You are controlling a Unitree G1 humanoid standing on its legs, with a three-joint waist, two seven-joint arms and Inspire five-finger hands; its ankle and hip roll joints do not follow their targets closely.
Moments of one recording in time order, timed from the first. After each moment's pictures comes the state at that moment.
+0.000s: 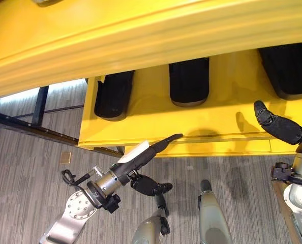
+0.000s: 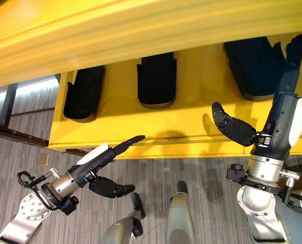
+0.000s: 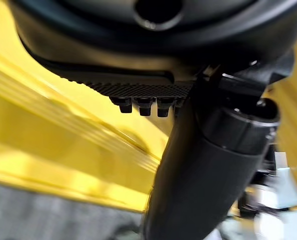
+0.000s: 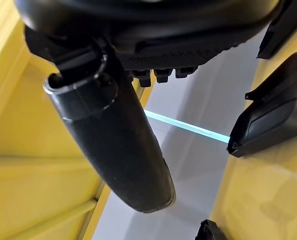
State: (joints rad) left arm 0.06 0.65 -0.21 -0.41 -0.18 -0.25 -0.50; right arm 0.12 -0.62 -0.16 -0.35 -0.04 -0.30 -0.58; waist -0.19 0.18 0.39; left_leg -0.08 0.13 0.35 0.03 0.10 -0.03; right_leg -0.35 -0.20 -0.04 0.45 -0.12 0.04
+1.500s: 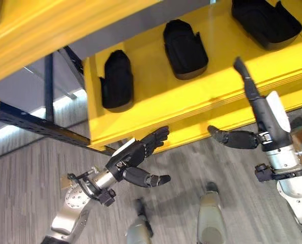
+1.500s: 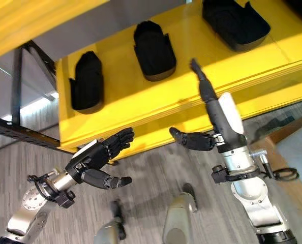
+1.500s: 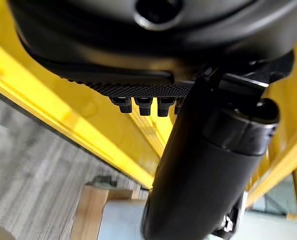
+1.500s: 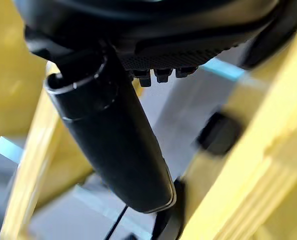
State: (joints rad) left arm 0.10 0.57 -0.13 -0.16 -0.57 -0.14 -0.55; right arm 0.00 -0.75 0.01 -0.30 -0.04 -0.42 -0.07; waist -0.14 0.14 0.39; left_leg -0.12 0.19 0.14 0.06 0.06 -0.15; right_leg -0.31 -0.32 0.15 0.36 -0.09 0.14
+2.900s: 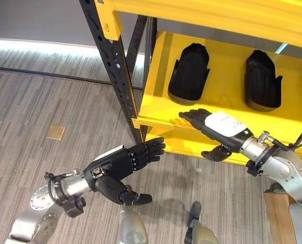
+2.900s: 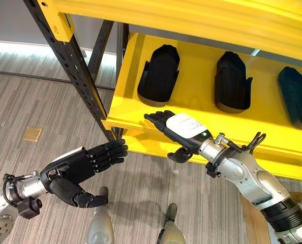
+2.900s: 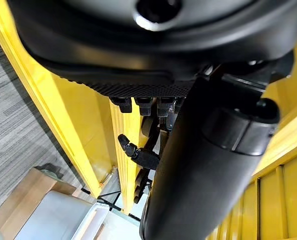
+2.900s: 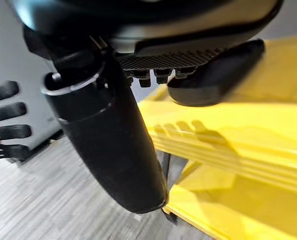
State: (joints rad) left arm 0.18 0.84 0.03 -0.29 -0.85 0.00 -0.84; right arm -0.30 -0.99 0.30 -0.13 -0.35 -0.24 0.17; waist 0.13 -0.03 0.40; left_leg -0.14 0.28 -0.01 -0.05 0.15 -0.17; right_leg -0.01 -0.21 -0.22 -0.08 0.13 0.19
